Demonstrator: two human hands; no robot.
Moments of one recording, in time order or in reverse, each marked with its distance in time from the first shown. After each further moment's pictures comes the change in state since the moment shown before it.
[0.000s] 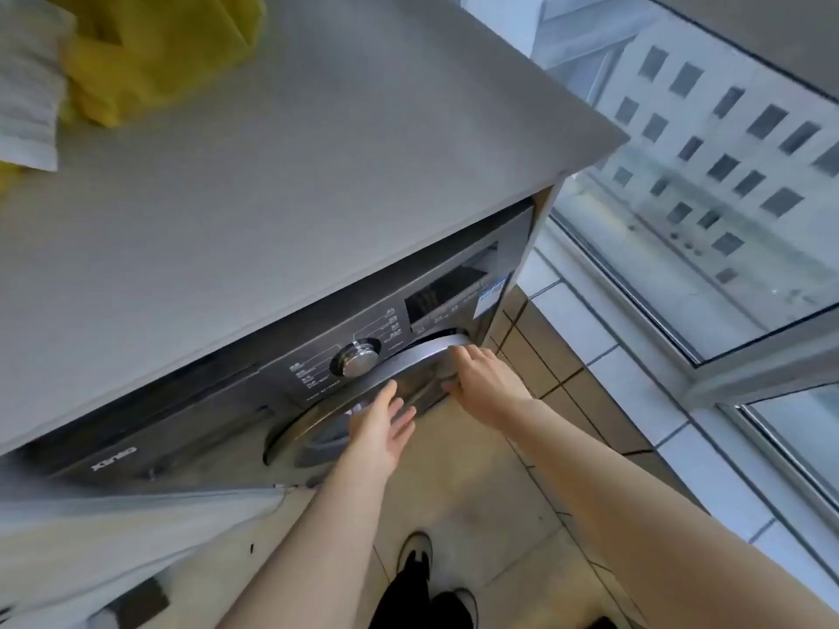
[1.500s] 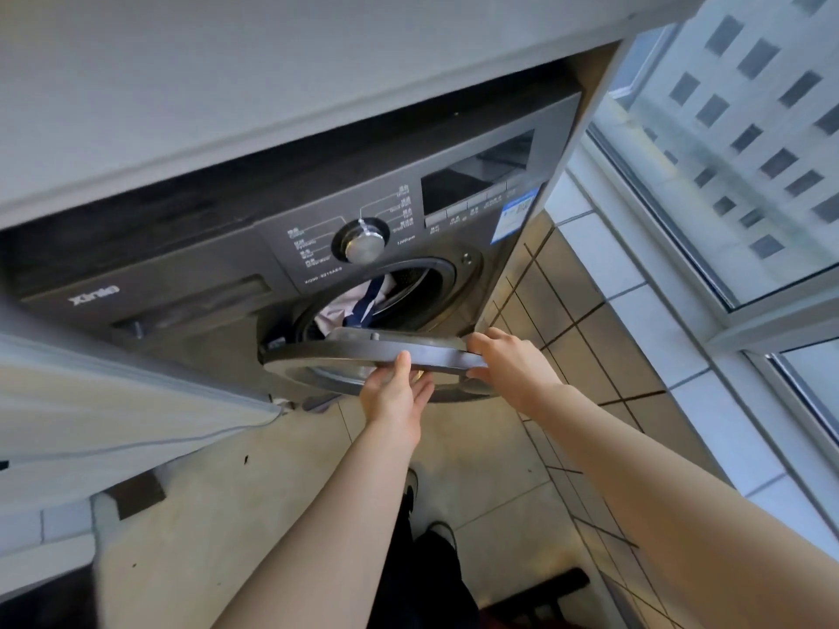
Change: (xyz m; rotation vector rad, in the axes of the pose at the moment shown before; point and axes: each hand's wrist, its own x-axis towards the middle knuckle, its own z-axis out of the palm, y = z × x) left_hand 0.008 -0.097 -0.033 -0.147 0.069 0.135; right_hand -0.055 0.031 0.068 -0.071 -0.102 -0.100
